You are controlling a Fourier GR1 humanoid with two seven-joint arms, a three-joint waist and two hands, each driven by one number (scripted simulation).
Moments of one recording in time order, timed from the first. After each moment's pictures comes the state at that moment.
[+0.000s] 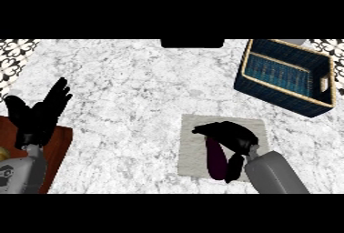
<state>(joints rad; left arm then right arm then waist) -0.20 0.27 0.15 -1.38 0.07 -0.05 0.21 -0.30 -0.17 0.33 -1.27 0.87 0.55 -0.17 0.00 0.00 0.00</state>
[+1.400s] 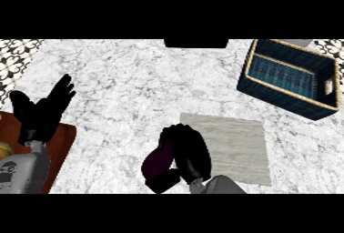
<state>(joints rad) -0.23 0.26 0.16 -1.39 0.05 -0.07 0.23 -0.33 0.00 0.73 -1.50 0.72 -0.17 0.72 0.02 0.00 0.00</state>
